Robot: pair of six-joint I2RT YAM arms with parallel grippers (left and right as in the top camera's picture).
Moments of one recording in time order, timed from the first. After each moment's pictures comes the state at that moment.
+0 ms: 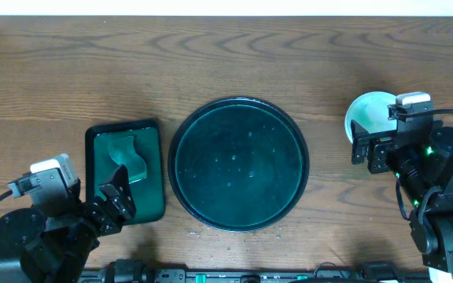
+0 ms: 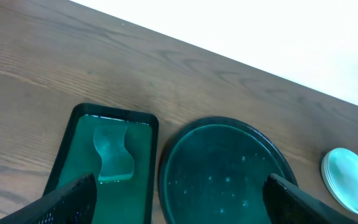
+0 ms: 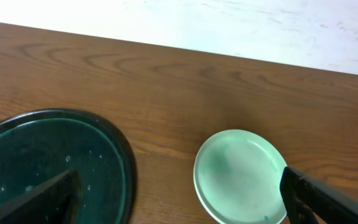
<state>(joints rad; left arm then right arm) 0.07 0.61 1.29 -1.19 0.12 -0.30 0.09 0.82 1.02 -0.69 -0.03 -0.06</state>
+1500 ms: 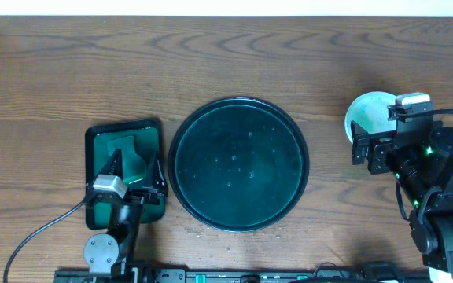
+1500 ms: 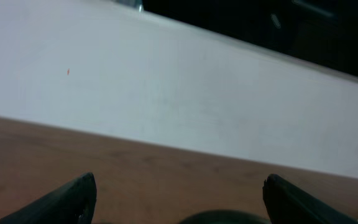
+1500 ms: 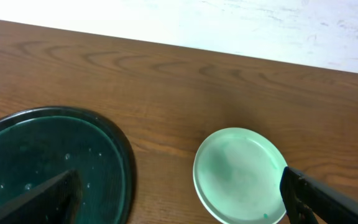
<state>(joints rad) -0.03 0.01 0.01 0.18 0.11 -0.30 0.09 0.82 1.02 -0.70 -0.03 -0.06</state>
